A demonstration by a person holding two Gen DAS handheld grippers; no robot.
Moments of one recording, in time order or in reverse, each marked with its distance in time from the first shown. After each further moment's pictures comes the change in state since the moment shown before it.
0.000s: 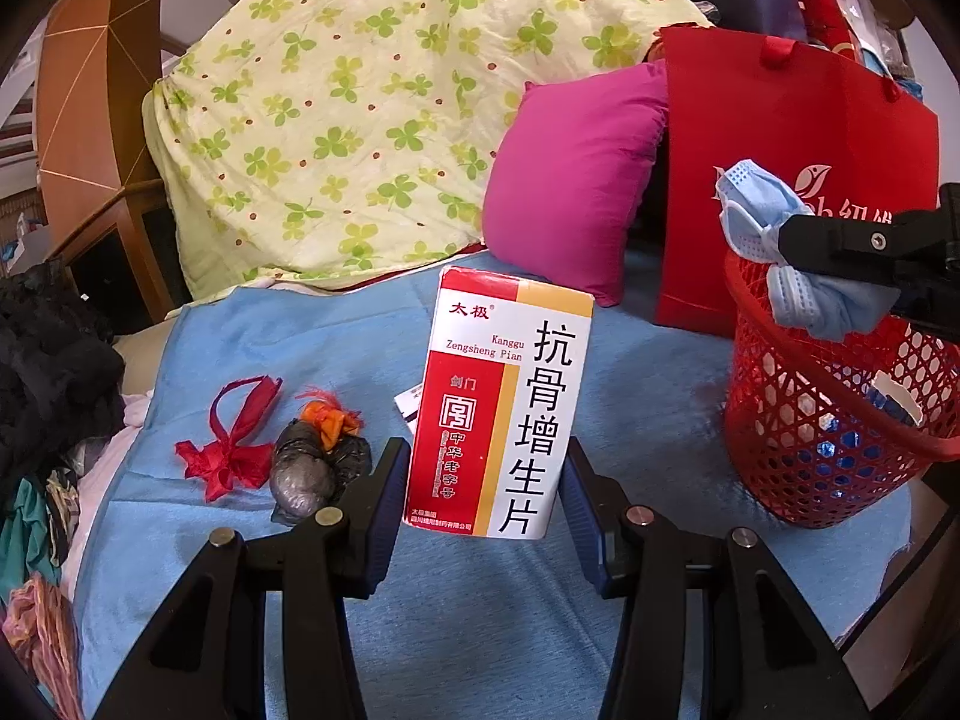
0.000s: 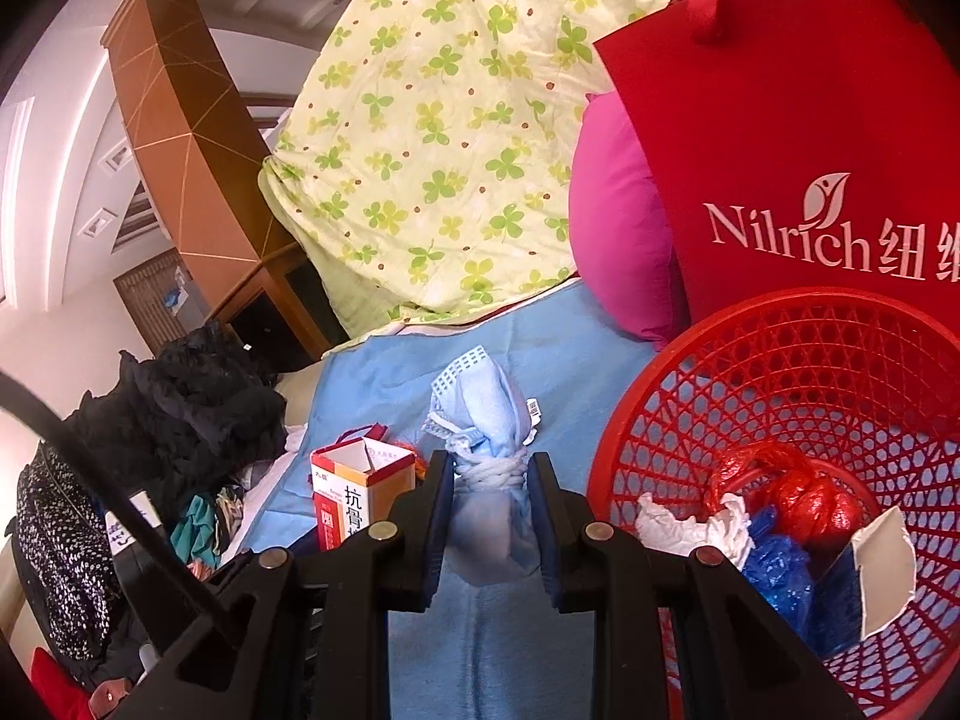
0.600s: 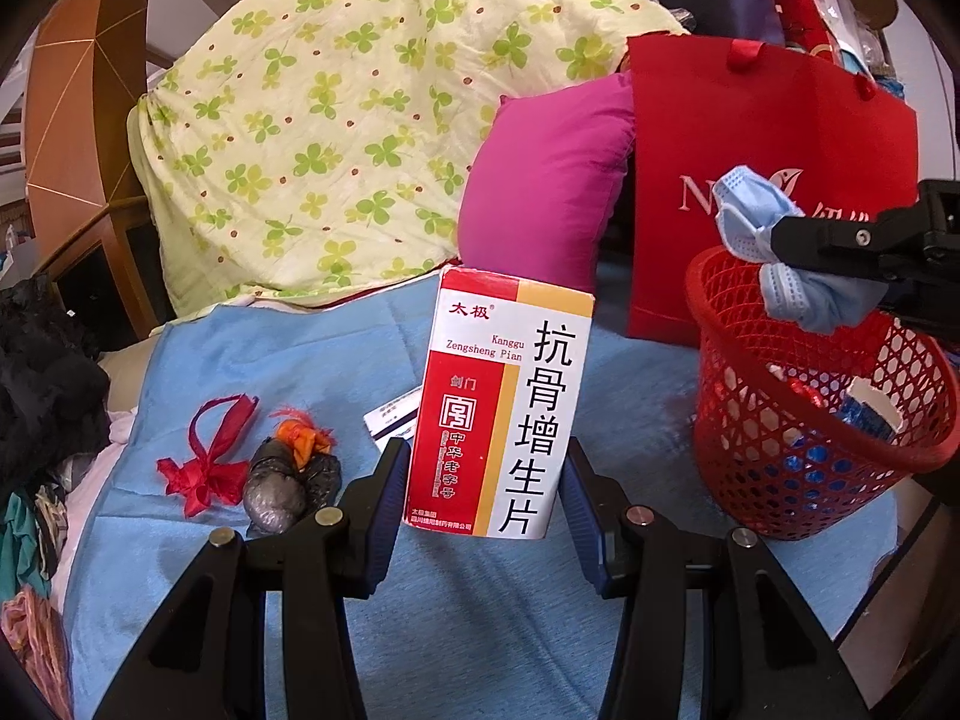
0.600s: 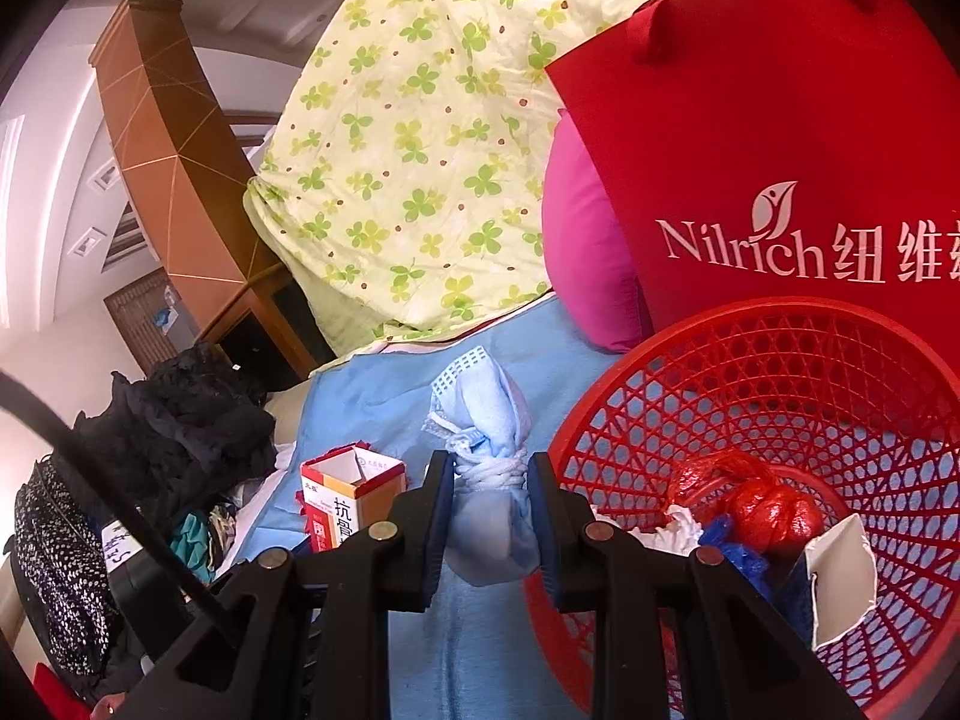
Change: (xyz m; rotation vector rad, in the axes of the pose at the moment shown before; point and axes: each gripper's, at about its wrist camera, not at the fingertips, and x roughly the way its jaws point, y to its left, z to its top) left arm -0.004 -0.015 0.002 0.020 -0.044 -0.043; right arm -0.014 -0.022 0.007 0.029 -0.031 -0.025
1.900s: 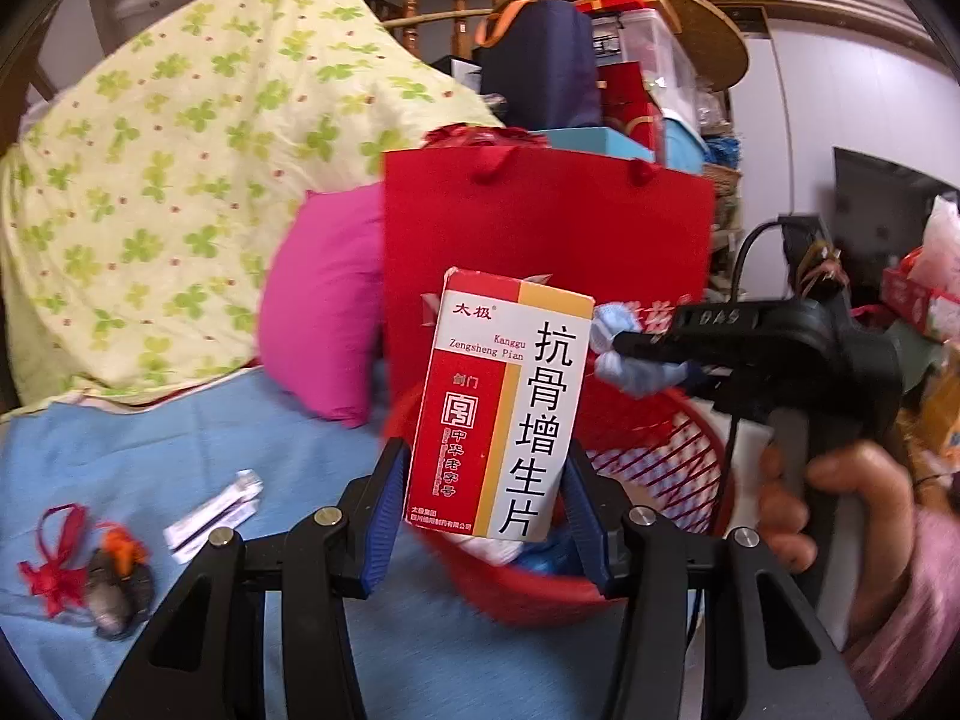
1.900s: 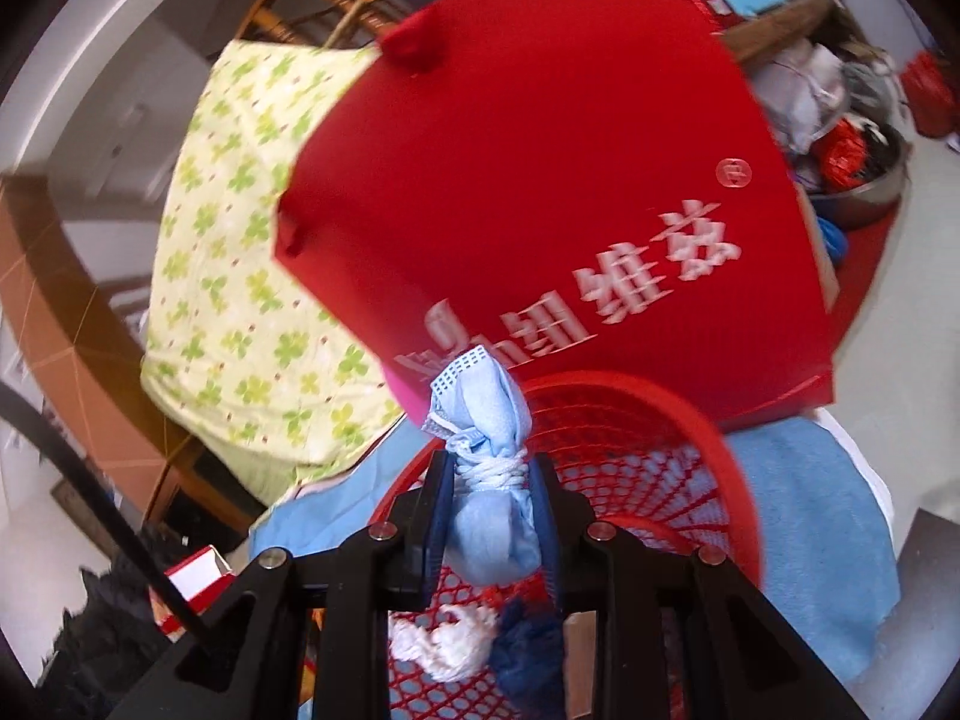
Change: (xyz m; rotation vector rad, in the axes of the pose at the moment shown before) left arm -0.041 -0.084 0.045 0.070 -0.174 -0.463; right arm -0.063 -0.134 0.022 0.395 -0.224 -0.203
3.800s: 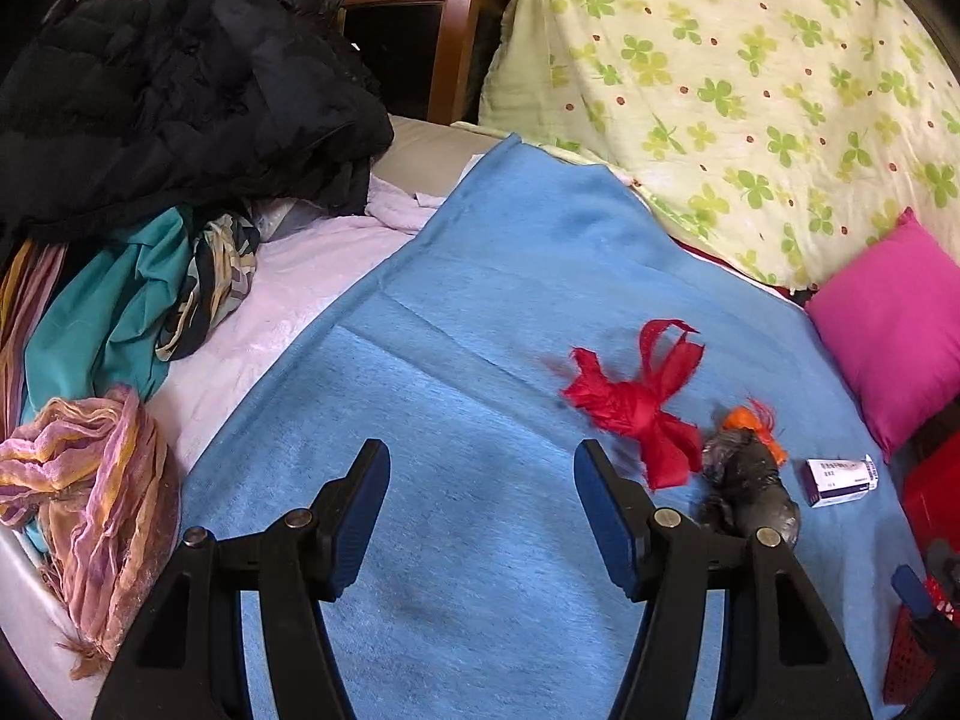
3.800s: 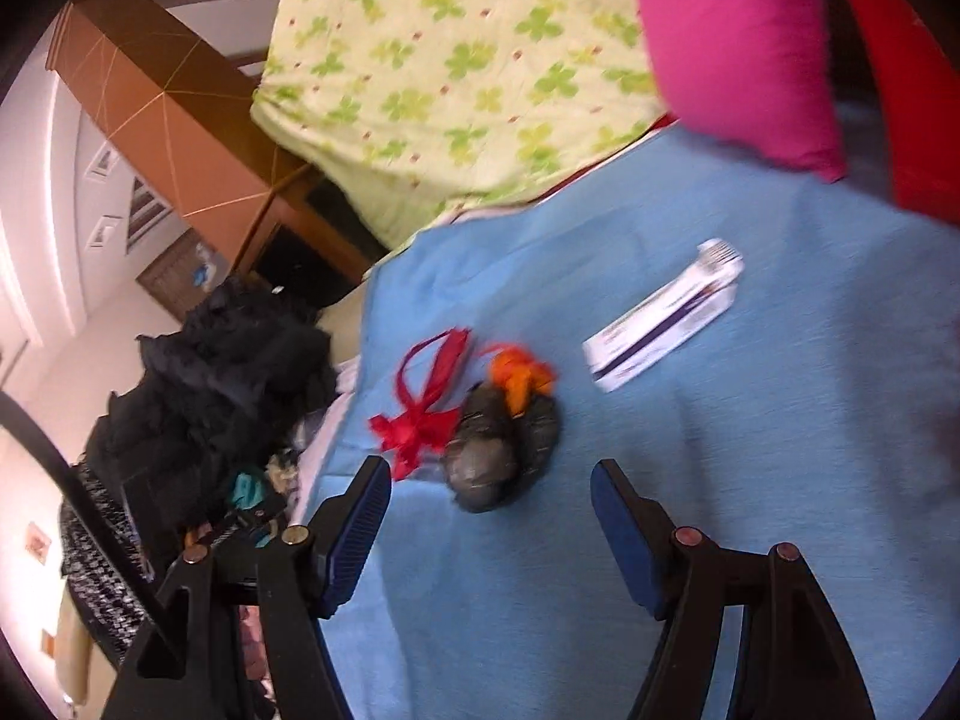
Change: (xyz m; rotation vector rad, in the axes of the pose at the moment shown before) left arm -0.155 0.386 -0.154 -0.758 0.262 0.855; right arm 0.173 0.224 -0.234 -0.285 0.572 0.321
